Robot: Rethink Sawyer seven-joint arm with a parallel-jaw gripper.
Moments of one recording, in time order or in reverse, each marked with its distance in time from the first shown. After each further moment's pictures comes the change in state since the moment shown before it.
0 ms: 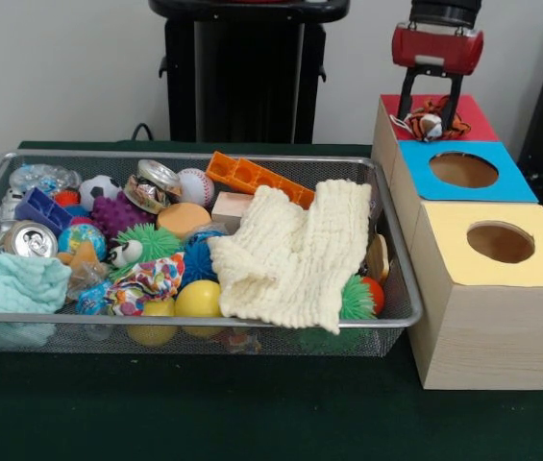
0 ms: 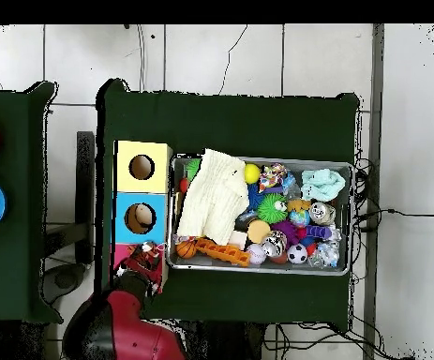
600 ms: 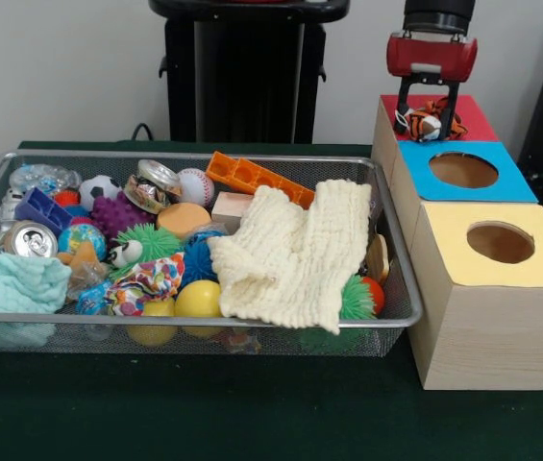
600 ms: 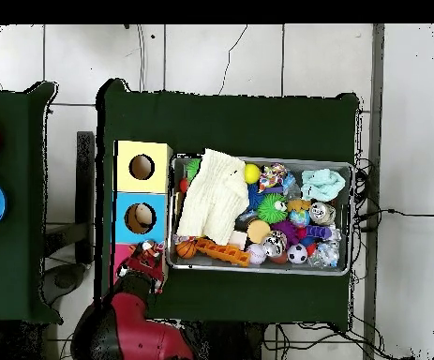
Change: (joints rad) arm -0.041 0.031 0.018 0.003 -0.129 -0.115 0.001
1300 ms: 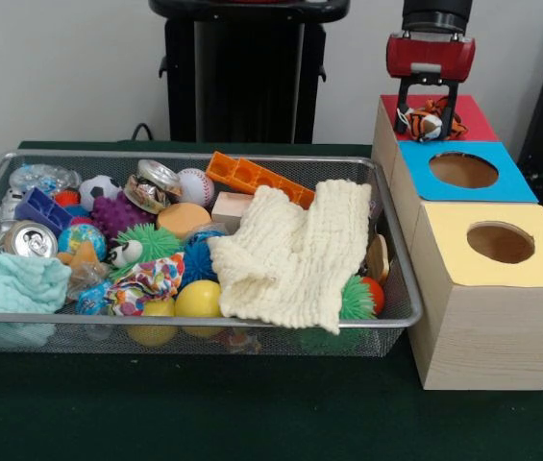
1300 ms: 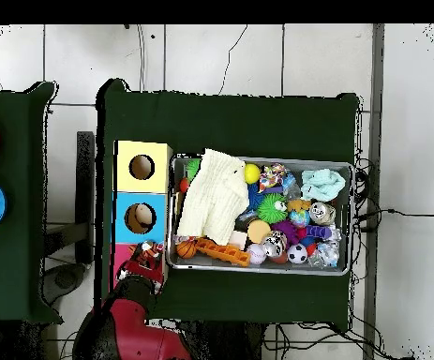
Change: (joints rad) arm 0.018 0.028 -0.005 0.020 -0.020 -0.118 0.000
